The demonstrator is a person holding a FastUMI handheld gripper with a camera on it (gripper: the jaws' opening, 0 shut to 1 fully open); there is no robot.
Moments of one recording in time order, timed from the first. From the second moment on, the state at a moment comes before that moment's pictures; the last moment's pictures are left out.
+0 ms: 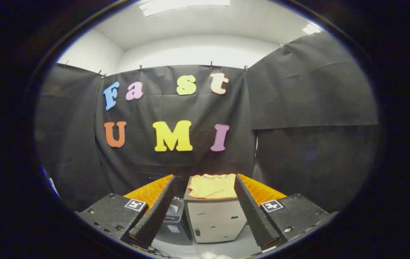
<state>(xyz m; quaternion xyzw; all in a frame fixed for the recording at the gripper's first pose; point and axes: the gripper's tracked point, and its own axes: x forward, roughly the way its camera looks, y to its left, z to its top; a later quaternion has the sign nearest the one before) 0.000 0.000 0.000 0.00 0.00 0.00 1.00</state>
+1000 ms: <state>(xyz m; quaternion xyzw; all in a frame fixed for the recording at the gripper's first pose) -0.023 0.025 0.002 0.00 0.00 -0.02 1.00</state>
